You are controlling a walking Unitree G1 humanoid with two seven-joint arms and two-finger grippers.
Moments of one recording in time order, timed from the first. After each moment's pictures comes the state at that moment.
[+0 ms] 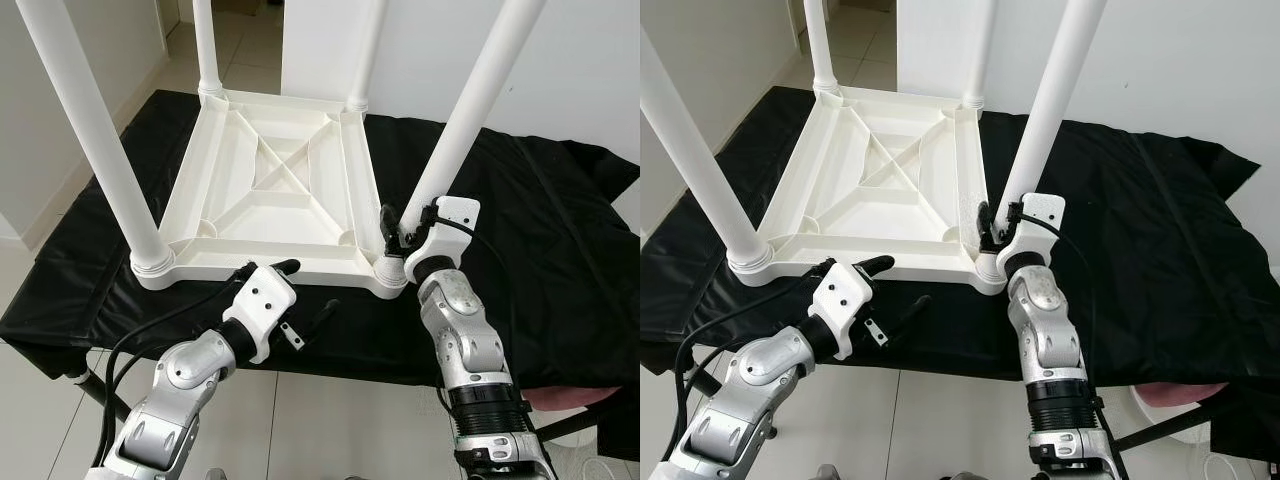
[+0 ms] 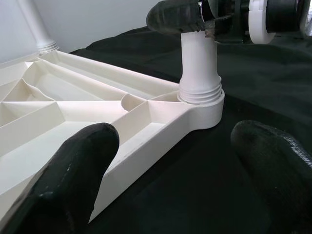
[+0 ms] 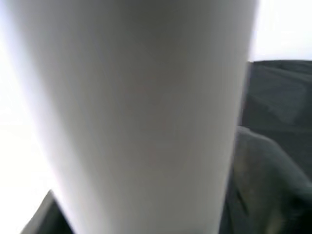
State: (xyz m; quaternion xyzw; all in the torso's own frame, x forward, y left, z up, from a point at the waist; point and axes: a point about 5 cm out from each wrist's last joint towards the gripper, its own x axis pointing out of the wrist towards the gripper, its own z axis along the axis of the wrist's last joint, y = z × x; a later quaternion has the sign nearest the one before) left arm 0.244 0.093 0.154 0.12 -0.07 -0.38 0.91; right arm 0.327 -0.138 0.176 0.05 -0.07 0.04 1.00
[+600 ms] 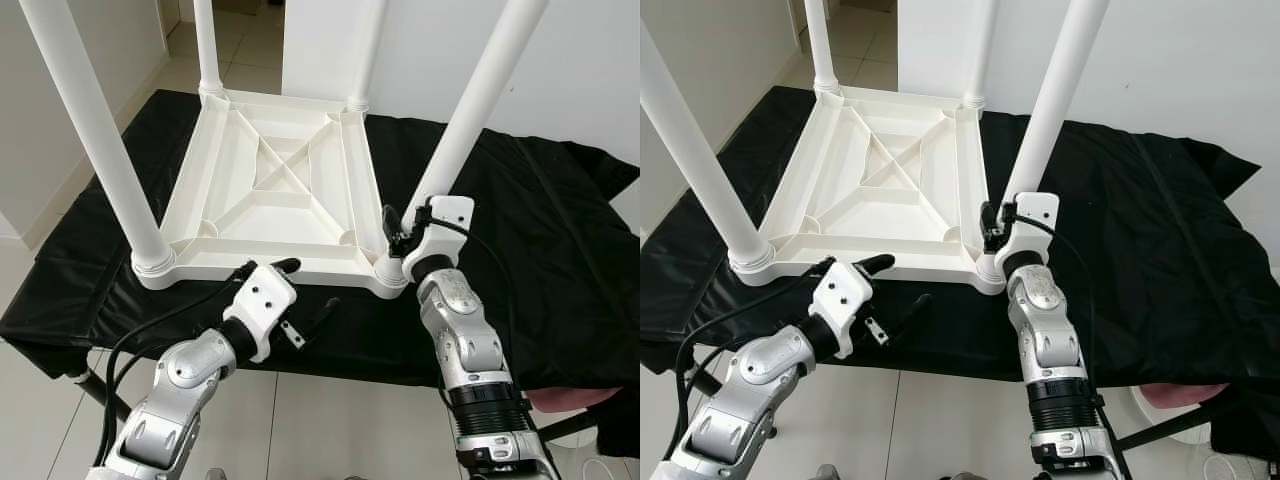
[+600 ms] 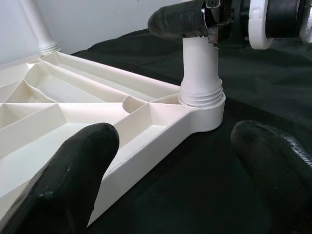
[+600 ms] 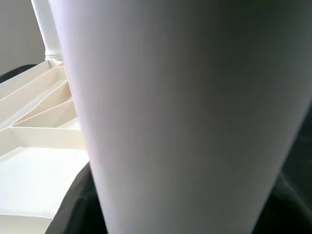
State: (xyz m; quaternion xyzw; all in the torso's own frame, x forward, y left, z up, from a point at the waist) left arm 0.245 0.093 0.155 0.12 -0.07 -0.38 0.92; right arm 0.327 -0.134 0.175 0.03 -0.07 0.05 1.00
